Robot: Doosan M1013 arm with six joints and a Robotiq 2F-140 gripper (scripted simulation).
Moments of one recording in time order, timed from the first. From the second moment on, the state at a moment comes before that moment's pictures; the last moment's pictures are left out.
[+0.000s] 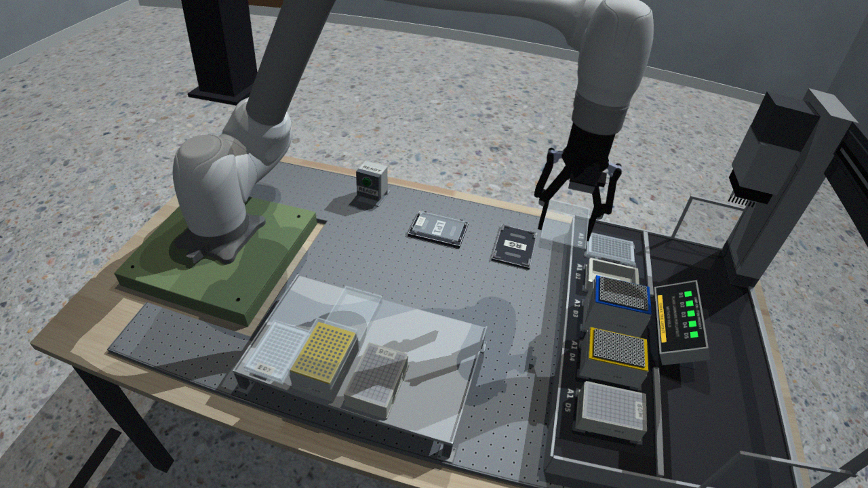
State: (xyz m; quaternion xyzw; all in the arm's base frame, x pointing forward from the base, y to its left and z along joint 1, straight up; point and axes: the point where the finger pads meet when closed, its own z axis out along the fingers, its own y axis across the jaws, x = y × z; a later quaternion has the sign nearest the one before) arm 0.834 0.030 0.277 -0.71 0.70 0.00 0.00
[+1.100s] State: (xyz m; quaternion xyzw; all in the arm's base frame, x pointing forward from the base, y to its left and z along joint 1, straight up) arm 0.742 0.006 0.277 -0.71 0.70 0.00 0.00
